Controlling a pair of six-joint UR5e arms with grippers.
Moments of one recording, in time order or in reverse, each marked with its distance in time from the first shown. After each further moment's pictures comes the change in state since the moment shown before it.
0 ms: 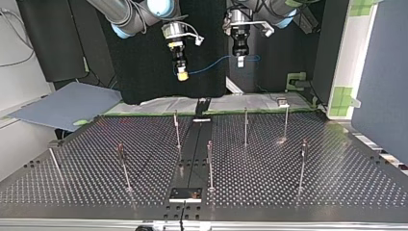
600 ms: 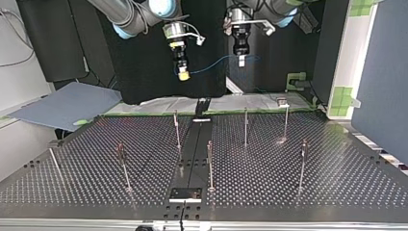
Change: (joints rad) left arm -0.001 0.012 -0.010 -0.011 -0.011 -0.010; right arm 0.010 0.011 -0.011 0.011 0.011 -0.010
